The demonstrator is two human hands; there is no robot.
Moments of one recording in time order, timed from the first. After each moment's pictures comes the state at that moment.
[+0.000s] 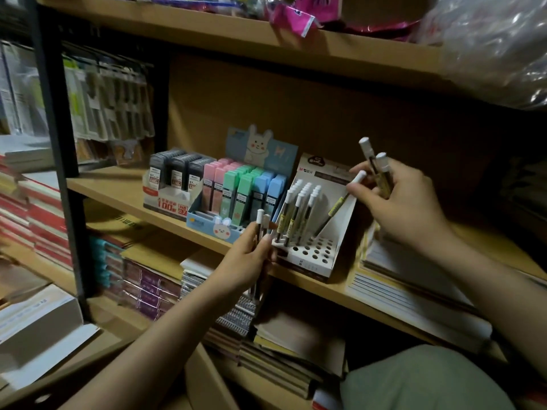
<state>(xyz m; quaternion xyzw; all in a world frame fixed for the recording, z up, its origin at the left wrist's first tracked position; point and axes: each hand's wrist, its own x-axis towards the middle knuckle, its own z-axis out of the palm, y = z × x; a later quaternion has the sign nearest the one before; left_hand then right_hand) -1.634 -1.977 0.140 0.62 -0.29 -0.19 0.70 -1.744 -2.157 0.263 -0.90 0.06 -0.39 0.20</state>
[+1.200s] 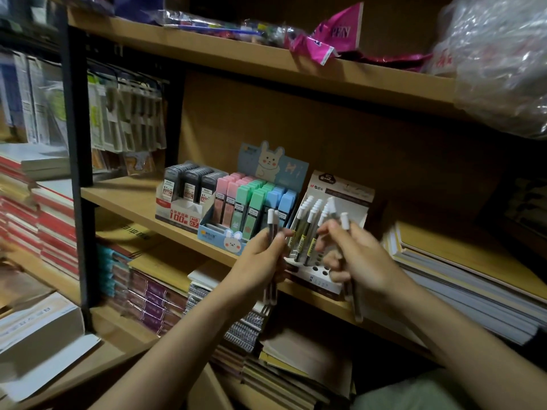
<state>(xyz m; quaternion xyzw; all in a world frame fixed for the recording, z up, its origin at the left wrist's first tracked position) -1.635 -1.977 0.159 0.54 -0.27 -0.21 0.77 -1.727 -2.112 0.215 -0.77 0.09 -0.16 0.61</state>
